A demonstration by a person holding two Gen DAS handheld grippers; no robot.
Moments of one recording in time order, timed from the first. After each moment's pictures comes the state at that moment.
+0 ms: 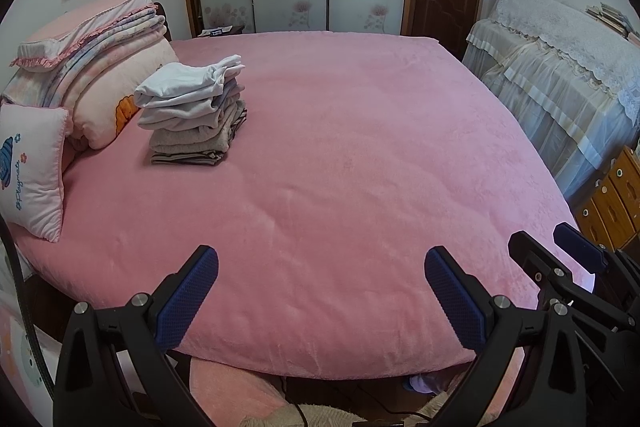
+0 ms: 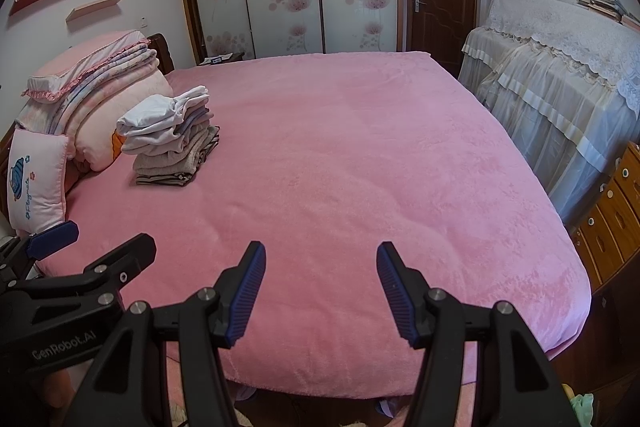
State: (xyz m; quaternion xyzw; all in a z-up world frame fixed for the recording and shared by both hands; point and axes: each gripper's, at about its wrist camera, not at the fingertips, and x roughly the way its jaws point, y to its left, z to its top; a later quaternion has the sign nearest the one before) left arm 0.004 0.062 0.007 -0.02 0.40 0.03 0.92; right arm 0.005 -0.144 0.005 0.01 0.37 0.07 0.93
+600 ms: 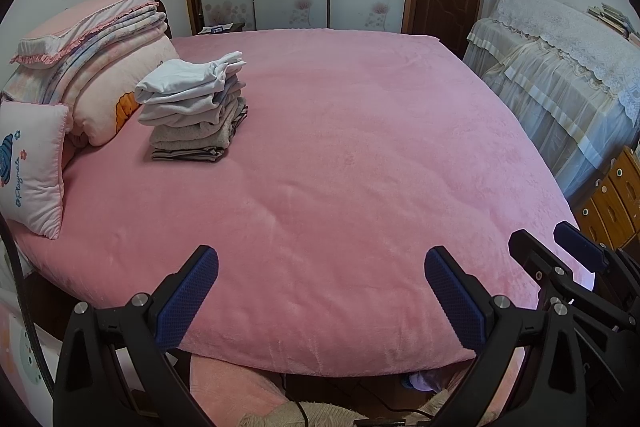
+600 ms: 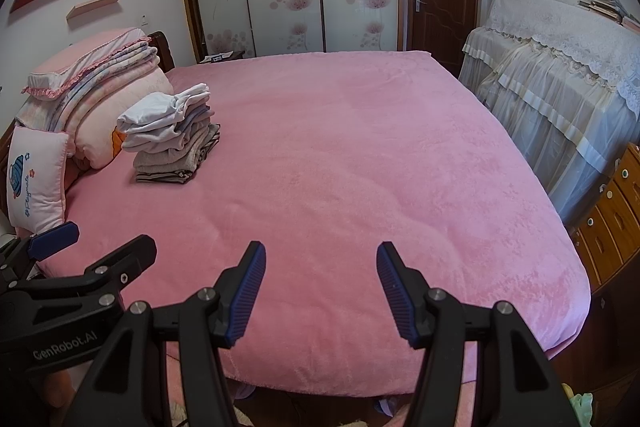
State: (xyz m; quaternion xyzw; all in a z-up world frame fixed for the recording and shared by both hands) left arm 0.002 0.060 0.007 -0.02 0.40 0.03 0.91; right arm 0.004 -0.144 0.006 0.00 0.37 0.07 0.93
